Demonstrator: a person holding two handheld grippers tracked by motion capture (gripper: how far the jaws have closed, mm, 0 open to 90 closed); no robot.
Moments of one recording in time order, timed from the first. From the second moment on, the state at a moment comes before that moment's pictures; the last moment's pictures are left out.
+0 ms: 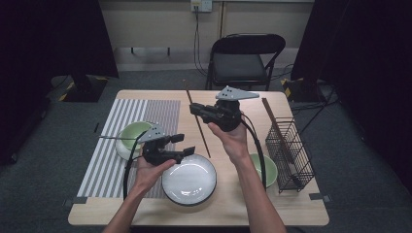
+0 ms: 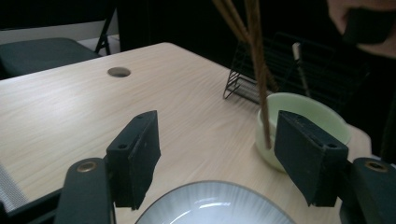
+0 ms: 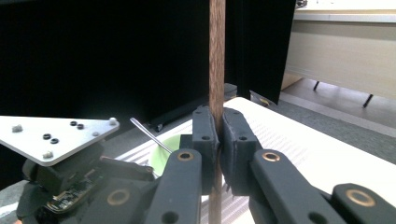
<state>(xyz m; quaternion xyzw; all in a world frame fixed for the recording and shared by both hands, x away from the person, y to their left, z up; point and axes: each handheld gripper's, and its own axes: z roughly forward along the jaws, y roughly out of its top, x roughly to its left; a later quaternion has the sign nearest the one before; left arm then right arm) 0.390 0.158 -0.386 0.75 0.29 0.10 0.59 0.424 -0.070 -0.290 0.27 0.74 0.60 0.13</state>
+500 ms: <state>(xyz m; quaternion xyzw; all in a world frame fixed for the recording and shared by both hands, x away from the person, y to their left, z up) 0.403 0.151 -0.382 0.75 0.30 0.11 0.58 0.418 -0.062 -0.288 0.26 0.73 0.62 0.12</state>
